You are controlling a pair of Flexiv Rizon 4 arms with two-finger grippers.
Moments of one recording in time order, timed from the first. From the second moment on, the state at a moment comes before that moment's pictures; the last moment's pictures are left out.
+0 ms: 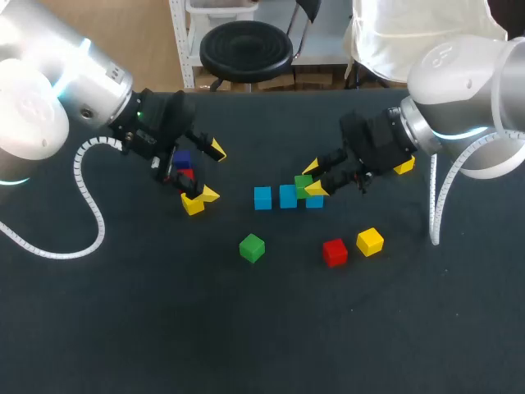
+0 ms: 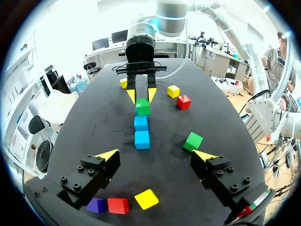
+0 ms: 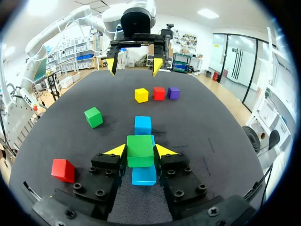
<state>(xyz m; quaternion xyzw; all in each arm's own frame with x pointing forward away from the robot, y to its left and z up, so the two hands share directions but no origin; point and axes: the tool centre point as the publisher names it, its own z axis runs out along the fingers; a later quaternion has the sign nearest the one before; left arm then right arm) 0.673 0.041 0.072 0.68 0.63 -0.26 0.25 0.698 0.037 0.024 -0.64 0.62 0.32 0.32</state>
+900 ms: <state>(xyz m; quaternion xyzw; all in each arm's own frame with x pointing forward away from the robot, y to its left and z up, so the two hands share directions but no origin) 0.673 0.041 0.072 0.68 0.63 -0.26 0.25 0.703 0.040 0.023 -0.63 0.63 0.32 0.32</state>
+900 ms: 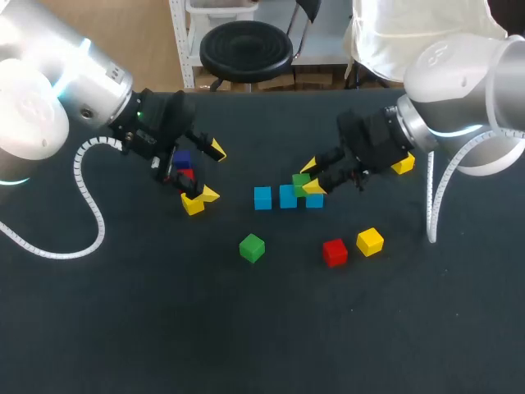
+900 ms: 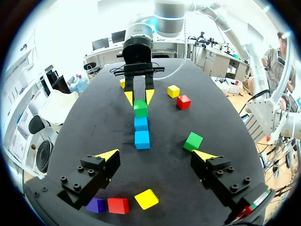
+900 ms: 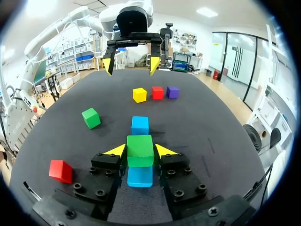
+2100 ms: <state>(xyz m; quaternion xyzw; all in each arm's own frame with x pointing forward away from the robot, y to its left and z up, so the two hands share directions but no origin) 0.673 0.041 0.072 0.68 0.63 -0.26 0.25 0.707 0.032 0.031 -0.62 0.63 0.32 0.35</state>
